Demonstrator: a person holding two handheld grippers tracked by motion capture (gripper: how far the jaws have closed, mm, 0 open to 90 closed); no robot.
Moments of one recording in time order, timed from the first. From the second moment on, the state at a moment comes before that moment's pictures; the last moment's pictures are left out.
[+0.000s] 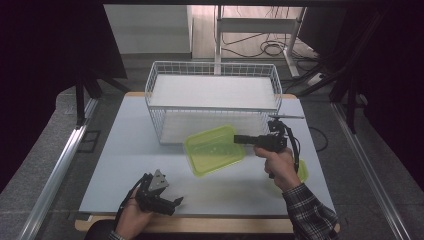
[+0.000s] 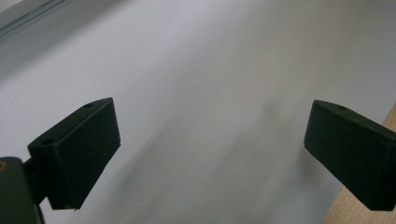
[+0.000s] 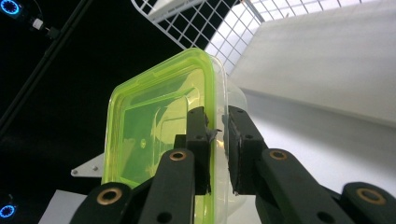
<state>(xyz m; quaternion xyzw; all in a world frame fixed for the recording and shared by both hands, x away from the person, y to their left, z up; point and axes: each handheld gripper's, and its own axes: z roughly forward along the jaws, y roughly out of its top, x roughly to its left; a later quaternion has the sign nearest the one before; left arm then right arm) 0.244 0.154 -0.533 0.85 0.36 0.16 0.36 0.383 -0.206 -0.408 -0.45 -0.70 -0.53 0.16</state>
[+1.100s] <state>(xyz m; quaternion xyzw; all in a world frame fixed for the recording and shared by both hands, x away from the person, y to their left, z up) 0.246 0.161 -0.529 0.83 0.37 0.14 0.40 0.408 -0.205 -0.360 -0.45 -0.69 -0.56 0.14</state>
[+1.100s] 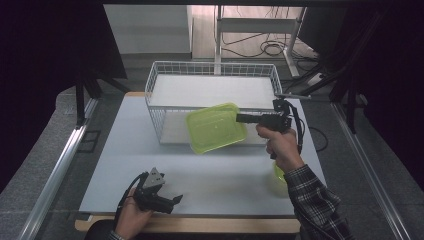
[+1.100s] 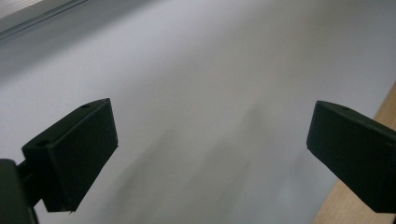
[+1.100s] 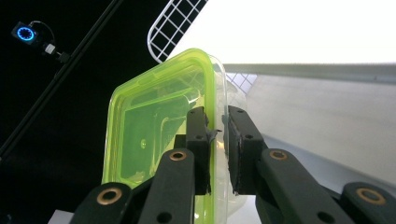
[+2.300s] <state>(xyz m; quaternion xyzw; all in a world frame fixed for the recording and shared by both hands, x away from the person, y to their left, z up) 0.246 0.160 -0.531 0.83 0.36 0.14 0.40 0.467 -0.186 -0.313 -0.49 -0.65 -0.58 0.06</state>
